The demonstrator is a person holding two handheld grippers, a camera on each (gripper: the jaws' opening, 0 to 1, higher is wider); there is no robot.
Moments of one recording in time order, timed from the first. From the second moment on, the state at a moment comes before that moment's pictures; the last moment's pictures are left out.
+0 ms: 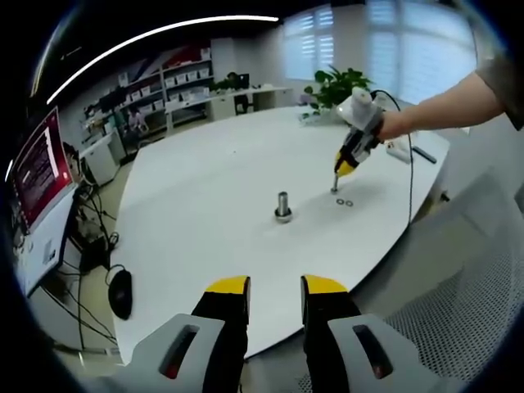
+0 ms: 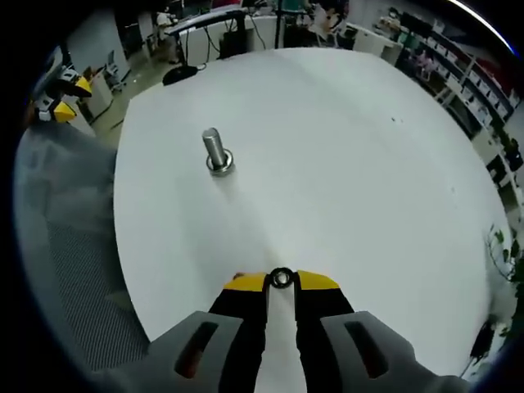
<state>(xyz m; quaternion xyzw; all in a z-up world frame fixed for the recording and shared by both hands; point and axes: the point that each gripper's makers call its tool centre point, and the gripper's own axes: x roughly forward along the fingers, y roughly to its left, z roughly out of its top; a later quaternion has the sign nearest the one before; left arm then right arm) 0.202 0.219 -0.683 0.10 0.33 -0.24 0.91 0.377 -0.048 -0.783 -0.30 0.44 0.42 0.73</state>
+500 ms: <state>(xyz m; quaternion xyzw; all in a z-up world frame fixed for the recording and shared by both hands) 0.202 0.220 -0.684 0.10 0.33 -0.23 0.91 0.380 -0.056 -0.817 -0.31 0.49 0.42 0.70</state>
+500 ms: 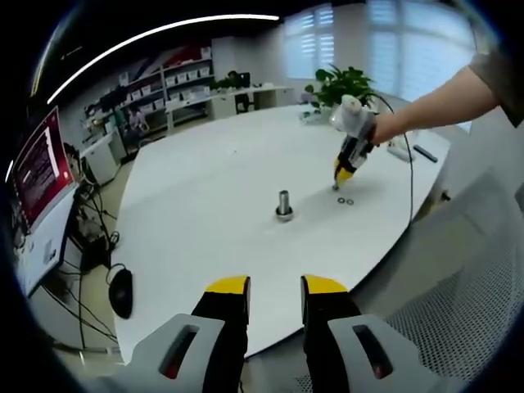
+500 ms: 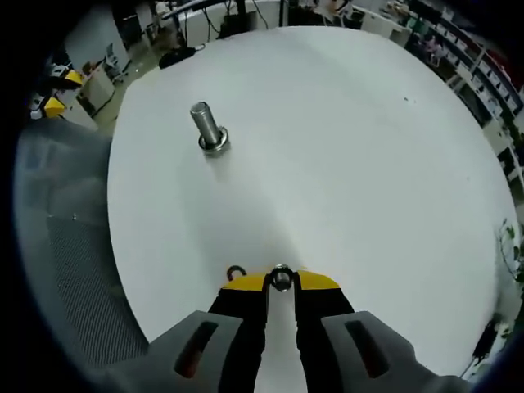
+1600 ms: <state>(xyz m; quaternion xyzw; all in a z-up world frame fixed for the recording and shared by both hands) 0.203 0.220 -0.683 0.10 0.33 -0.23 0.91 0.343 -0.075 -0.829 -0.23 0.51 0.40 0.72</state>
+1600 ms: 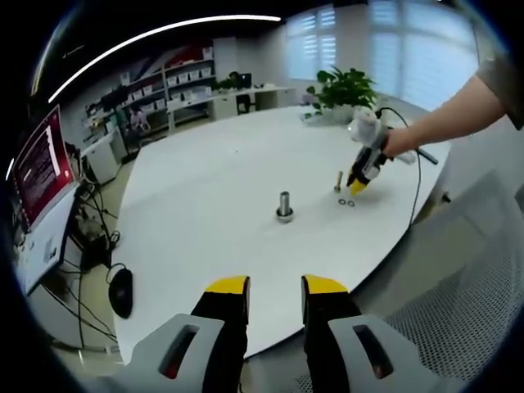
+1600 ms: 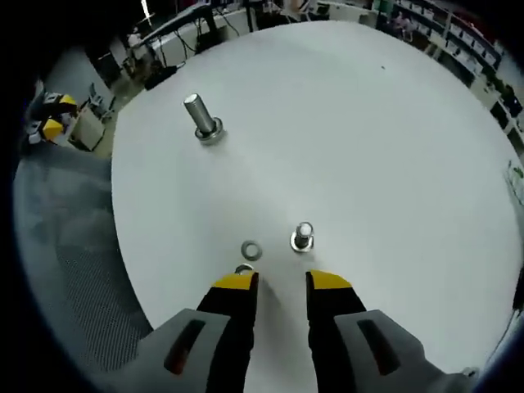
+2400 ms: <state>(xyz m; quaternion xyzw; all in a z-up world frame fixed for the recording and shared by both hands) 0.205 0.223 -0.682 0.10 0.33 -0.22 0.91 0.325 -0.057 -0.841 -0.32 0.48 0.44 0.68</state>
